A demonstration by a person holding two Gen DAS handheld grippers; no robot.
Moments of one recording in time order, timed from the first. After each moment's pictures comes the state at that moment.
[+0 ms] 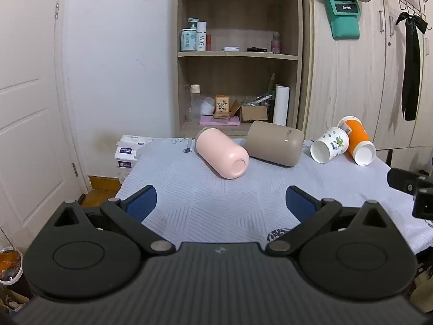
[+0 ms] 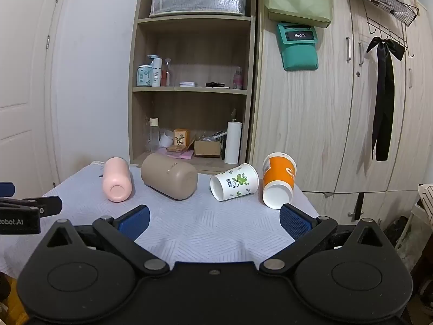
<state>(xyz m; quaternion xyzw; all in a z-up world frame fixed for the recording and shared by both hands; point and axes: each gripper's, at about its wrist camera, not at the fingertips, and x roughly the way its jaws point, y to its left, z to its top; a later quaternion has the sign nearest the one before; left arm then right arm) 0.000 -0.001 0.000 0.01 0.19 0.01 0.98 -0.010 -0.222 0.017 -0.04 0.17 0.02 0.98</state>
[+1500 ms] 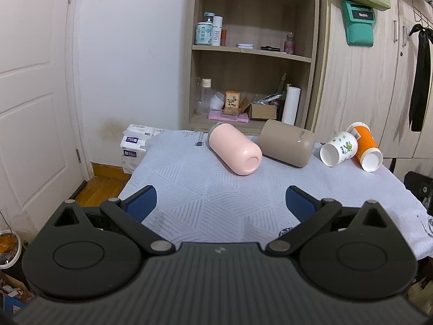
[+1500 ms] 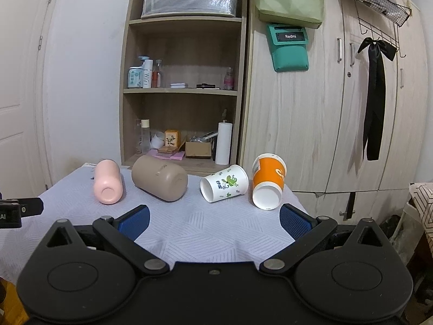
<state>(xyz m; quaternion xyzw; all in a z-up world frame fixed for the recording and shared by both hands) 0.002 0.016 -0.005 -0.04 0.20 0.02 0.98 -0.010 -0.227 0.024 -0.04 0.17 0.00 0.98</state>
